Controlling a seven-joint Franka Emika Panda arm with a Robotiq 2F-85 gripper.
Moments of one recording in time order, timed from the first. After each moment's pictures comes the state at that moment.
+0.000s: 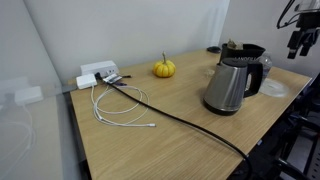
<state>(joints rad) -0.25 -0.14 -0.40 -2.52 -0.16 2.26 -0.33</state>
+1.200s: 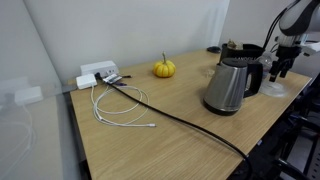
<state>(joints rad) -0.36 0.29 -0.31 -2.44 -0.01 2.62 -0.50</state>
